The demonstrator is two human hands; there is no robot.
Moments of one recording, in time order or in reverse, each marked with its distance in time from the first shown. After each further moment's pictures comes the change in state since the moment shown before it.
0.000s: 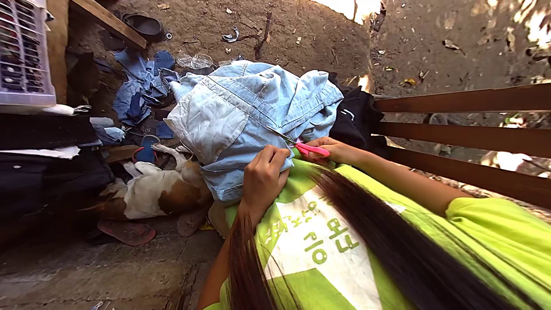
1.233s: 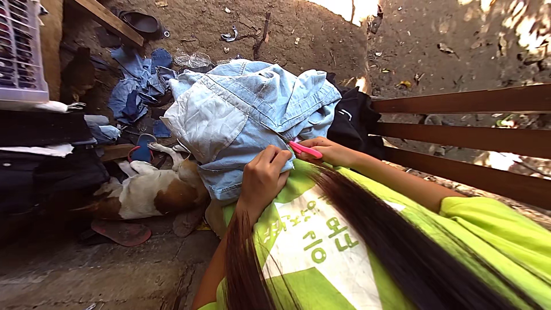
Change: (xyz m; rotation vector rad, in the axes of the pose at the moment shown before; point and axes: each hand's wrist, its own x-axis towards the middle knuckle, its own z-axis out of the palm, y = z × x) left_hand 0.000 -0.001 0.000 -0.035 -0.008 0.062; right_hand 0.003 -0.018 0.016 -0.162 0.081 0.019
